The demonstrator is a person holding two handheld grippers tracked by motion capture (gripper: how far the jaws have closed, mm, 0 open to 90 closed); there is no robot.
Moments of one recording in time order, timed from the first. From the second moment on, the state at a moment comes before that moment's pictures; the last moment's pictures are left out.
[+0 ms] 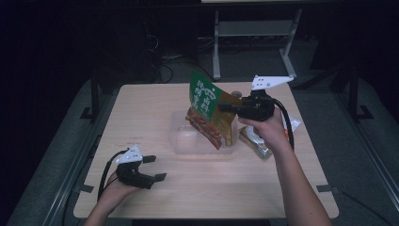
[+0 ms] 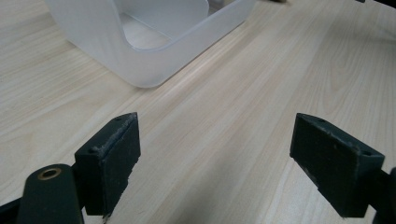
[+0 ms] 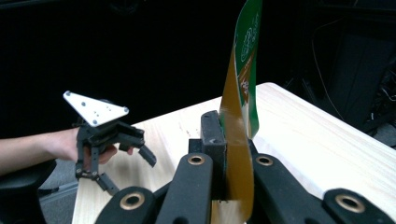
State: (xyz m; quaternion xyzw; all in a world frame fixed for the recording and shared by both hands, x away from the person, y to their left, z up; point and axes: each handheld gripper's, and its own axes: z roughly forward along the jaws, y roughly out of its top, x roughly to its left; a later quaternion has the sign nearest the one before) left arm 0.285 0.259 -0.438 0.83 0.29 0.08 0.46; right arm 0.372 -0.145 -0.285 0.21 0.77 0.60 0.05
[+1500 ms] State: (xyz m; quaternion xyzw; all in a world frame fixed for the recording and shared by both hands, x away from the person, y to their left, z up) left arm 0.284 0.257 -0.443 0.85 0.28 0.08 0.44; right arm 0.387 -0.146 -0.315 0.29 0.77 0.56 0.11
